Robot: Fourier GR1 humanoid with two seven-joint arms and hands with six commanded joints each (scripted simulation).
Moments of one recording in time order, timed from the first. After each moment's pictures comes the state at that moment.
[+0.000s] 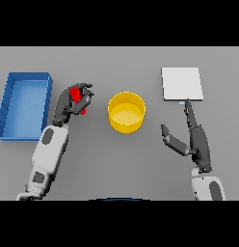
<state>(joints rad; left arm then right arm) -0.52 0.00 0.07 -0.89 -0.16 0.10 -0.14 0.10 -0.05 0.12 -1.70 0.25 -0.07 -0.08</state>
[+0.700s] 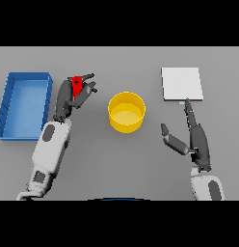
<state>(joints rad) -0.53 0.00 0.04 -0.99 -0.12 0.15 -0.16 0.09 -0.05 0.12 -1.69 0.26 -0.08 -0.08</state>
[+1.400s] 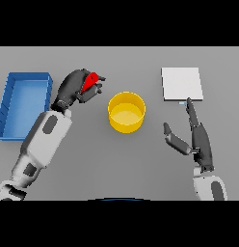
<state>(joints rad) -0.63 0.19 -0.26 -1.10 -0.39 0.06 0.14 0.10 -0.07 0.12 -1.71 0.27 -0.07 -0.06</state>
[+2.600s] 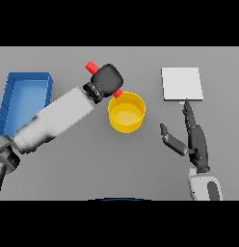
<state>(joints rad) -1.08 0.30 -0.93 -0.87 -1.00 -0.26 0.07 0.10 -0.02 0.11 -1.69 0.22 -0.07 -0.07</state>
